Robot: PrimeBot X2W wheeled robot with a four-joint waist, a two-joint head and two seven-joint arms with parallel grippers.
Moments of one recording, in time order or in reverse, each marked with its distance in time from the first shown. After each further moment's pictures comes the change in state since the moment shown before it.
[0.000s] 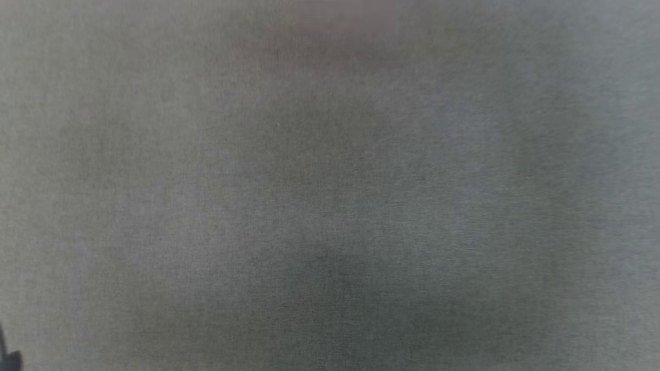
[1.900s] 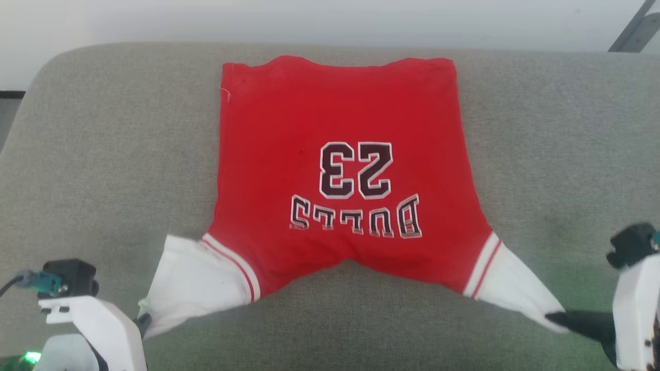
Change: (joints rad) left arm 1.642 0.469 0.087 -1.163 -0.309 0.568 0.566; right arm 1.393 -0.418 0.056 -0.787 0.624 0.000 1.020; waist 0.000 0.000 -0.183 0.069
